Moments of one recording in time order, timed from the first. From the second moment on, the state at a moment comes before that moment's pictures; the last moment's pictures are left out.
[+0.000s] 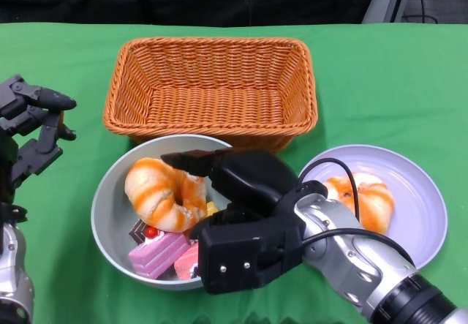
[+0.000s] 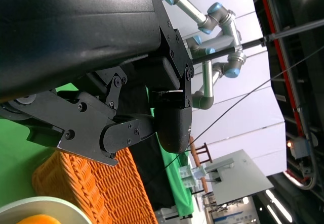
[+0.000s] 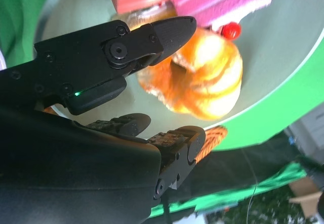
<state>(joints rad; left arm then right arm) -0.52 0.20 0.29 1.00 -0.15 -0.95 -0.16 -0.58 0.03 0.58 0.51 -0.74 -0.13 -0.02</state>
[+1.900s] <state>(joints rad) -0.50 0.21 0.28 0.97 -0.11 -0.94 -0.12 -0.78 0.18 0.76 1.01 -0.85 -0.14 -0.35</state>
